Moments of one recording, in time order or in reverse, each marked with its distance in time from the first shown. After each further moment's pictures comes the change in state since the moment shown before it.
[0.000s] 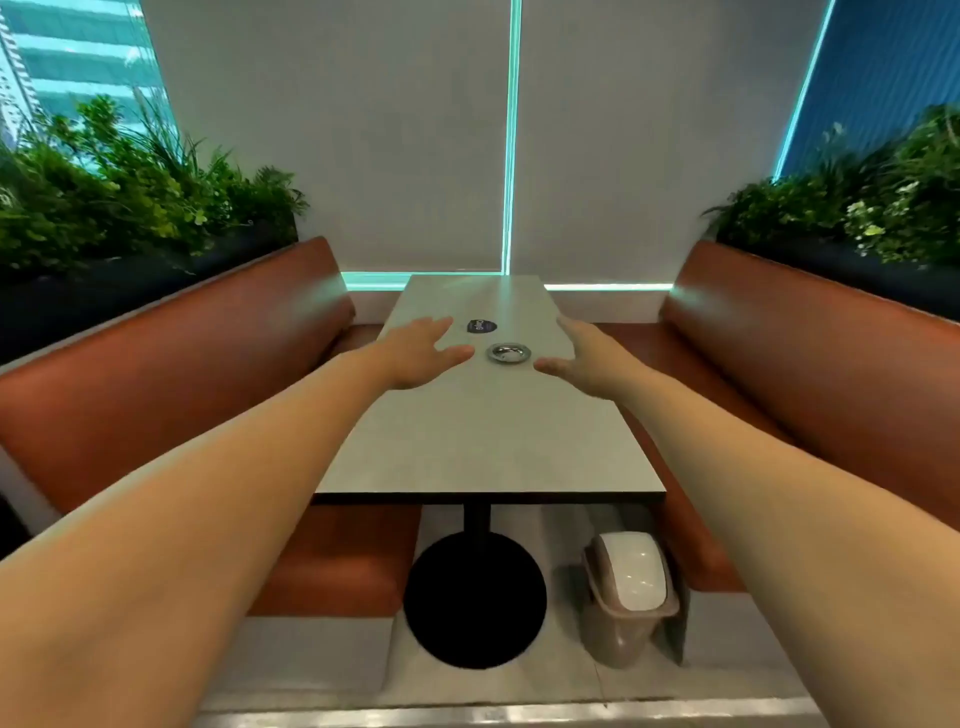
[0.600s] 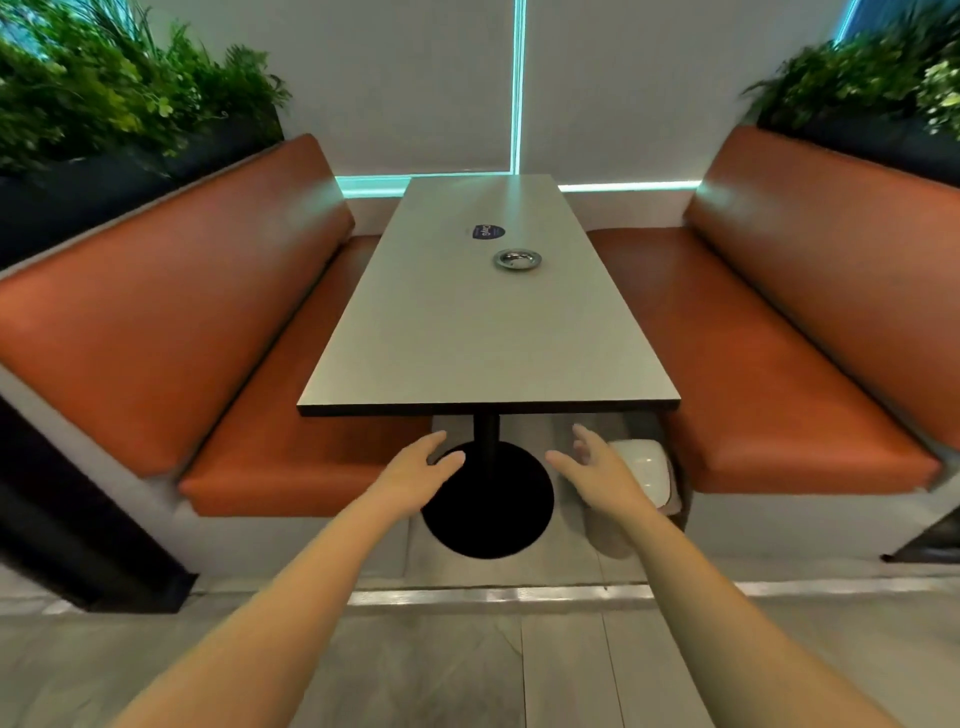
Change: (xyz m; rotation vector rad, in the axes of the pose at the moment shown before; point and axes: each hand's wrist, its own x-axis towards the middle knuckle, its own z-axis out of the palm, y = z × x) left_hand -0.083 -0.063 0.180 -0.567 -0.198 -0.326; right_hand -0.115 0.071 0.147 0.640 -0.163 0.418
